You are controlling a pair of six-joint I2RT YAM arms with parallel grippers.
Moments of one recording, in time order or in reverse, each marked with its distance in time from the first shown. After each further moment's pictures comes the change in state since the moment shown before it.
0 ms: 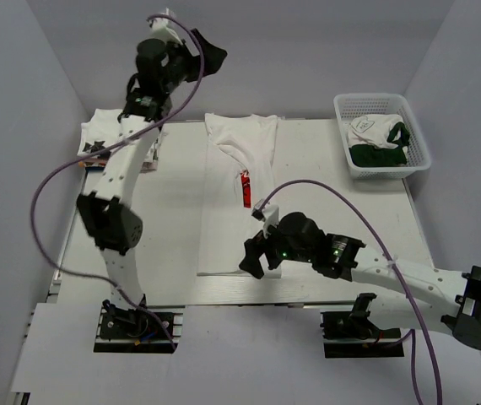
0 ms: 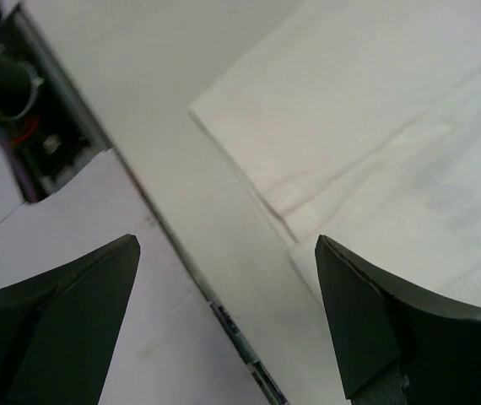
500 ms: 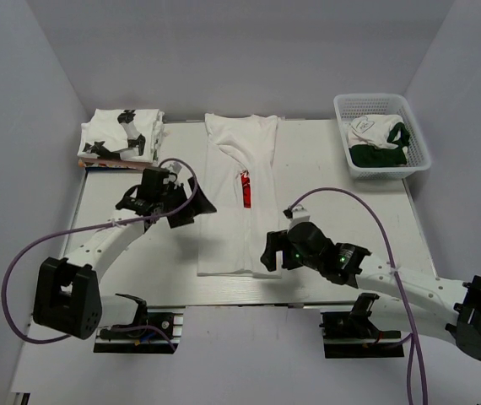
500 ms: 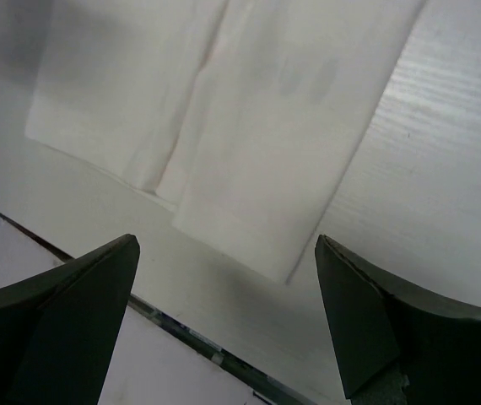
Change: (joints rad) left arm -0.018 -0.815 -1.403 -0.167 0.148 -0.090; right arm -0.072 -0.083 -0.171 -0.056 0.341 0.343
